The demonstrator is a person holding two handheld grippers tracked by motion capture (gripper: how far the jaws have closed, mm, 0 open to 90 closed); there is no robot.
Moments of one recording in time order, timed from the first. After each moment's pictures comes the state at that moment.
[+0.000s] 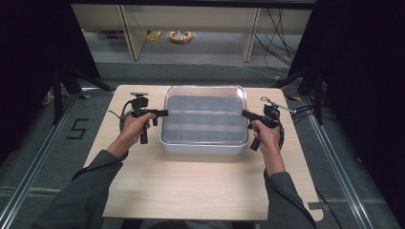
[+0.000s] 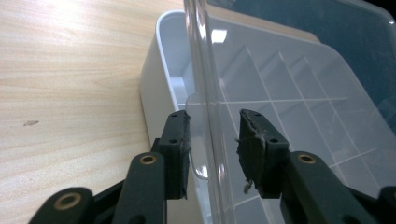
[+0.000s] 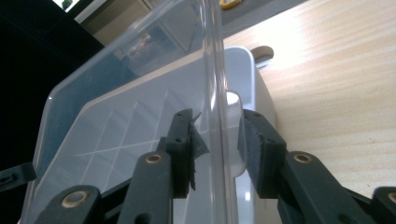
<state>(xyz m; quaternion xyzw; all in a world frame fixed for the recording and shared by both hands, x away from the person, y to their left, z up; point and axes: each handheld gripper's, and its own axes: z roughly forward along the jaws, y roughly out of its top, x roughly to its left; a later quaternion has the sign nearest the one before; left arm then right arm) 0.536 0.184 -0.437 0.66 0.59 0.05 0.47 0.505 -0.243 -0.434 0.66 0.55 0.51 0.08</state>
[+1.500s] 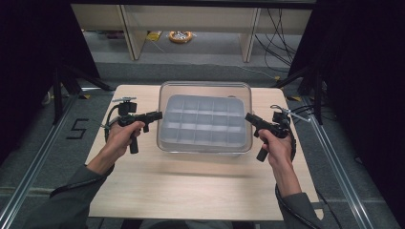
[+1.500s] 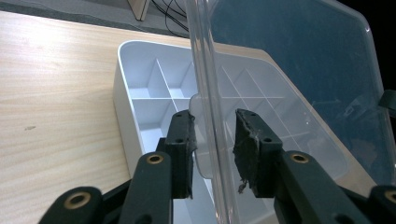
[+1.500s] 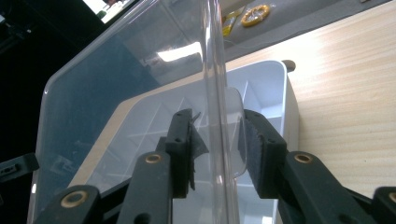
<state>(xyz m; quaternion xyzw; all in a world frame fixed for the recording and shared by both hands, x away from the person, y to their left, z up) 0.467 0.197 -0.400 0.66 0.53 0.07 0.53 0.442 -0.249 -0.400 0.61 0.57 0.54 0.12</state>
